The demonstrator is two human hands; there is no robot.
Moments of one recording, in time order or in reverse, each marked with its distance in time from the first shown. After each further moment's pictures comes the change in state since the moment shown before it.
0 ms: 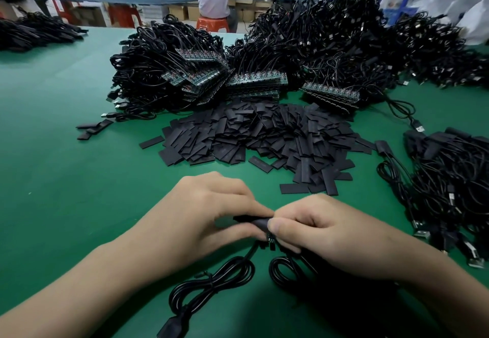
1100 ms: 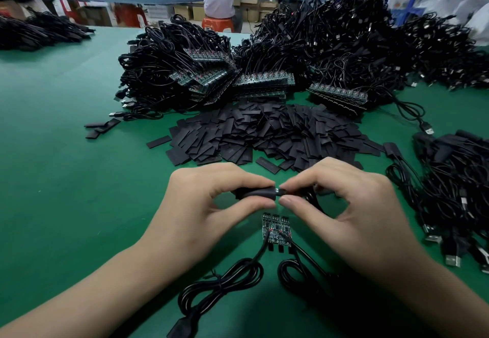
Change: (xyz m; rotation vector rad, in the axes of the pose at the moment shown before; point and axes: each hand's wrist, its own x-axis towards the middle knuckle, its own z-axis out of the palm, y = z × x) left_hand 0.000 0.001 0.008 -0.119 0.339 -0.173; right_hand 0.002 0.003 0.009 -0.254 0.738 -0.332
